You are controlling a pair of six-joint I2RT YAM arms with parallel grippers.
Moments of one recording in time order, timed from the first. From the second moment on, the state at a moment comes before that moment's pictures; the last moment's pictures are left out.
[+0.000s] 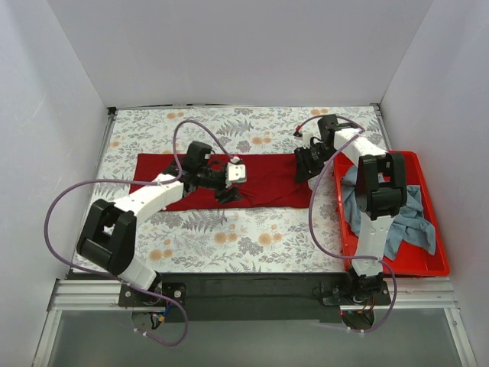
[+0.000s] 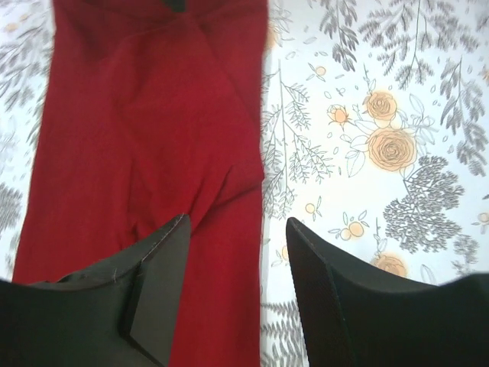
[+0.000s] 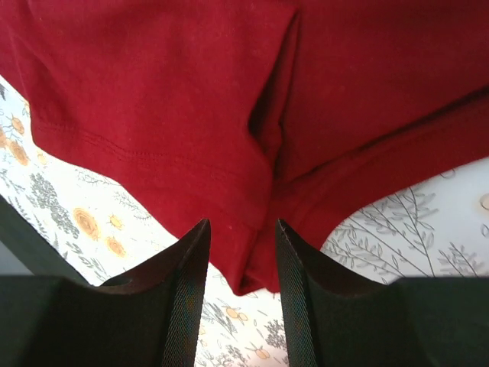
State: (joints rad) left arm -0.44 1.51 1.00 -0.25 0.85 0.76; right arm 0.18 2.03 1.55 -0.90 -0.59 -0.28
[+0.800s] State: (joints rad) left arm -0.66 1.81 0.99 -0.05 0.69 0.99; right arm 0.18 2.08 1.57 -0.90 -0.63 -0.27
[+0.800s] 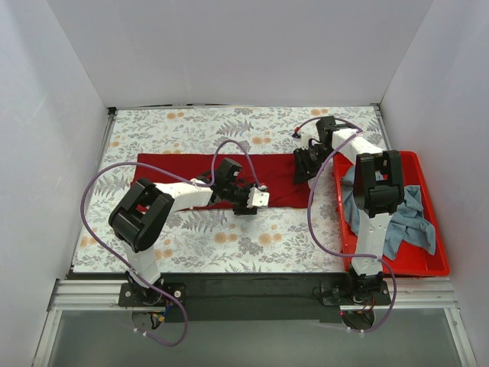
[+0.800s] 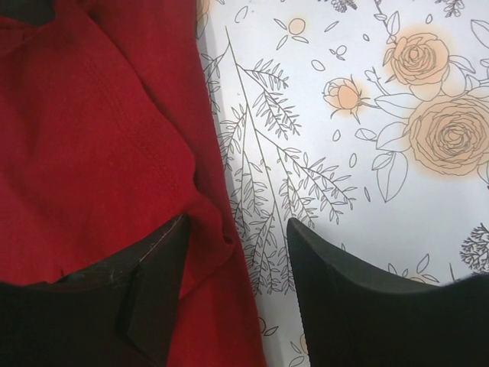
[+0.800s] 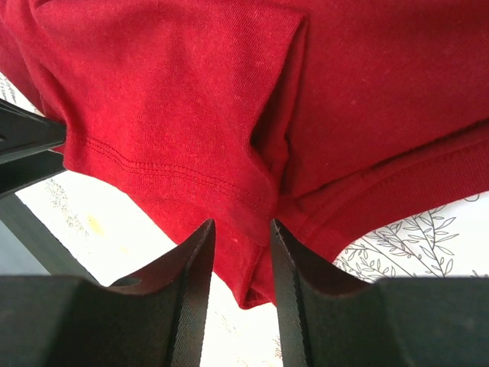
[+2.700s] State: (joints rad) left arm -0.52 1.82 1.14 -0.01 0.66 1.01; right arm 0.18 2.02 1.63 -0.94 -0.74 -0.56
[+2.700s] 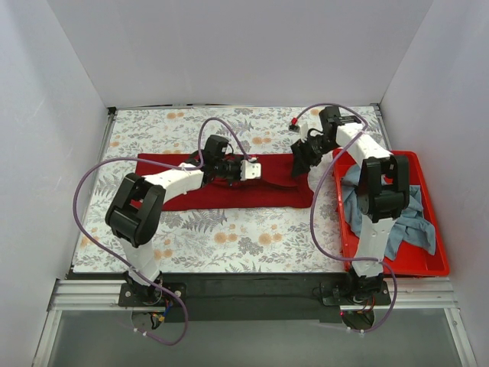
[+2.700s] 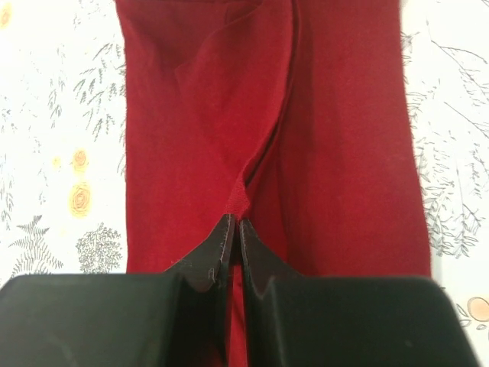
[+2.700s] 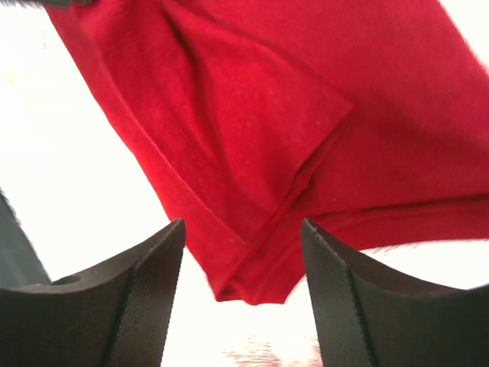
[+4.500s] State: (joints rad) left arm -0.41 1.94 1.26 -0.02 0.72 0.89; right arm 0.41 1.94 1.53 -0.92 -0.53 -0.98
